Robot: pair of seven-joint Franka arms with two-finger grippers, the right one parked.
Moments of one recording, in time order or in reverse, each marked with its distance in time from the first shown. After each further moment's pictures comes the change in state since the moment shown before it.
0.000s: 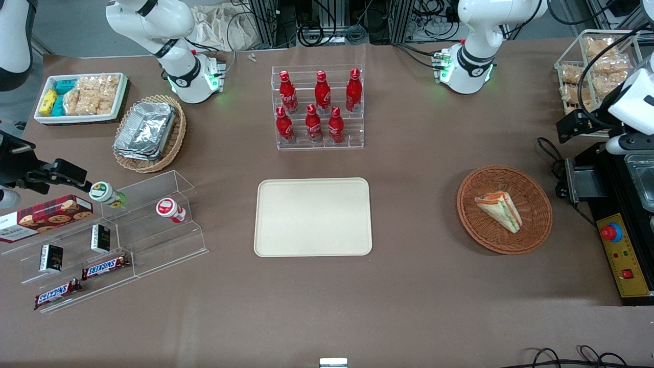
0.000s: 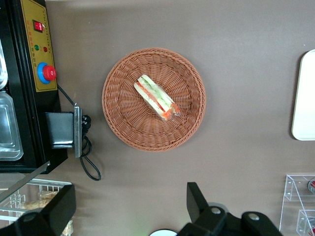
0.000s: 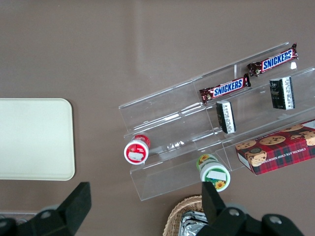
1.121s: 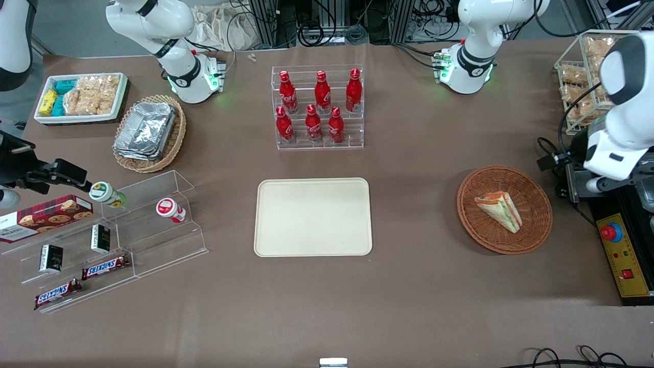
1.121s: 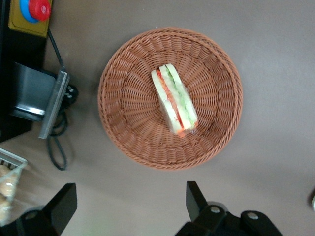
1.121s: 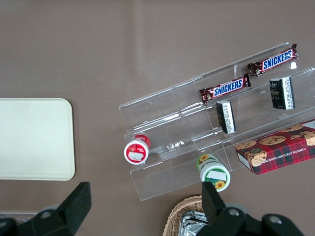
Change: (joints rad) arm 0.046 0.044 0.019 -0.353 -0.012 0.348 -0.377
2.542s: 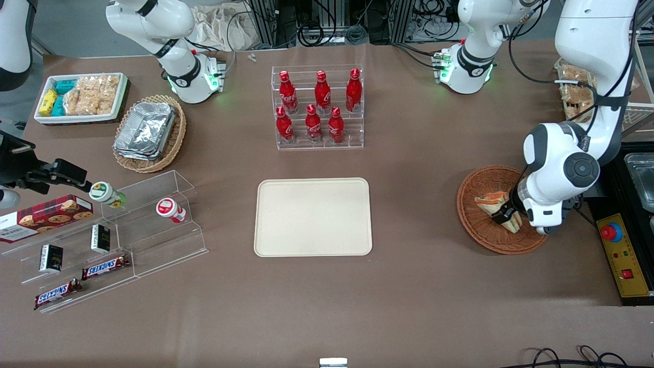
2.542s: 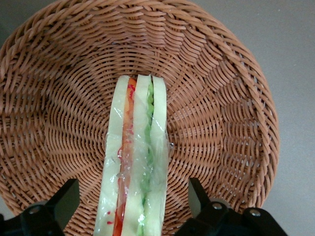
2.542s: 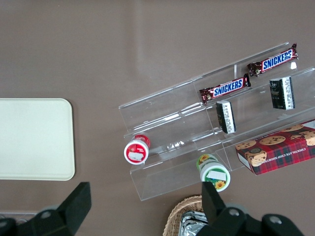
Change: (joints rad) arm -0.037 0.326 -0.002 -0.141 0.019 0.503 -0.474
